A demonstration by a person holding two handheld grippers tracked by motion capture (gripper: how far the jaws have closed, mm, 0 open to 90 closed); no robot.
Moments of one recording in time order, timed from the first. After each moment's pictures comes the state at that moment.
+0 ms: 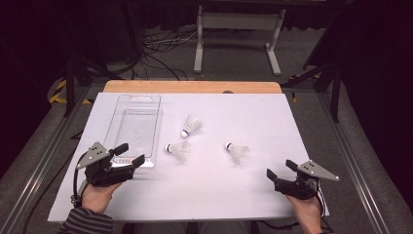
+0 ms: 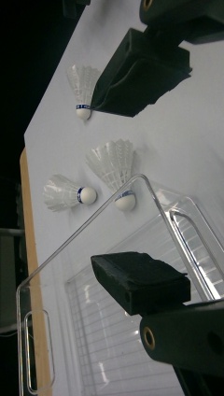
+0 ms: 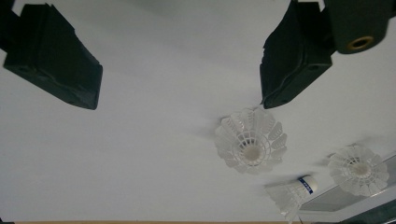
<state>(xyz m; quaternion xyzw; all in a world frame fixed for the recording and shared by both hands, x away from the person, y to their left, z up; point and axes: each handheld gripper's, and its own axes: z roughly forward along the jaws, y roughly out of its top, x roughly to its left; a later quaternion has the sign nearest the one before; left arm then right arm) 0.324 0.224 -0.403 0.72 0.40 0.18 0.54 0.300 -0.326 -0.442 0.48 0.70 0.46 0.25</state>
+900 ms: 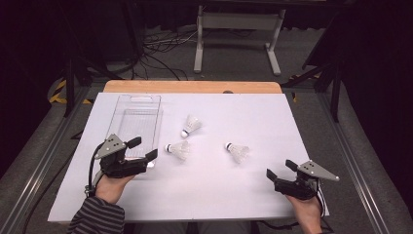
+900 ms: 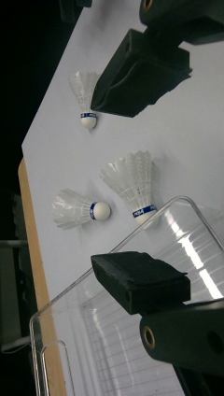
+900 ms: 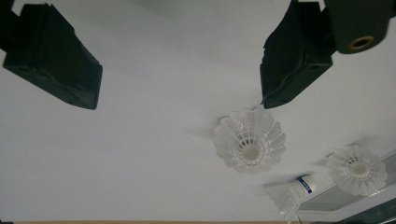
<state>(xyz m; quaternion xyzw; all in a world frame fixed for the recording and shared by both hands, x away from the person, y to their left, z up) 0.343 0.194 -0.395 0.73 0.38 0.17 0.54 0.299 -0.325 -0.442 0.48 0.70 0.46 0.25</state>
